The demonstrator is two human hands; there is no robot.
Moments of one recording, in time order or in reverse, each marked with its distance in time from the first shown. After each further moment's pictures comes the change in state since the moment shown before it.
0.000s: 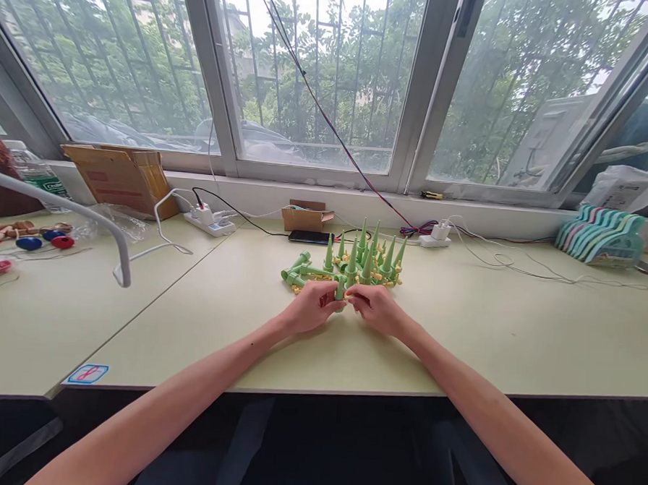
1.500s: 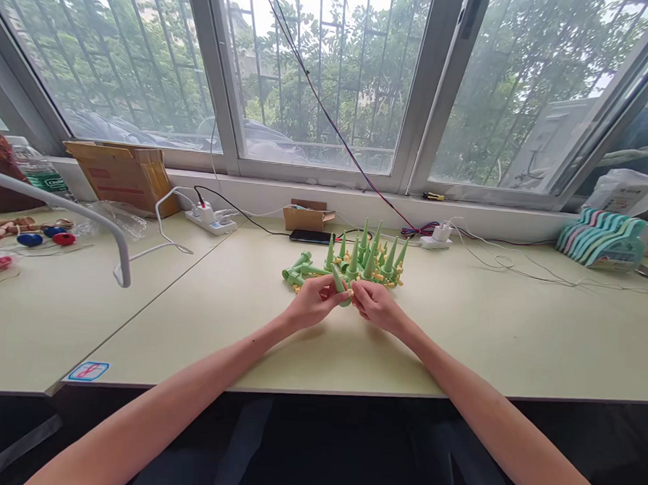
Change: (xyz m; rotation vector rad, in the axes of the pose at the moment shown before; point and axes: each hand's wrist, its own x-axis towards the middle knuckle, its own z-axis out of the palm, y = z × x) left_hand 0.003 0.006 0.002 -0.339 0.057 -0.058; right_hand 0.005 -0.002 0.006 0.382 0.021 0.179
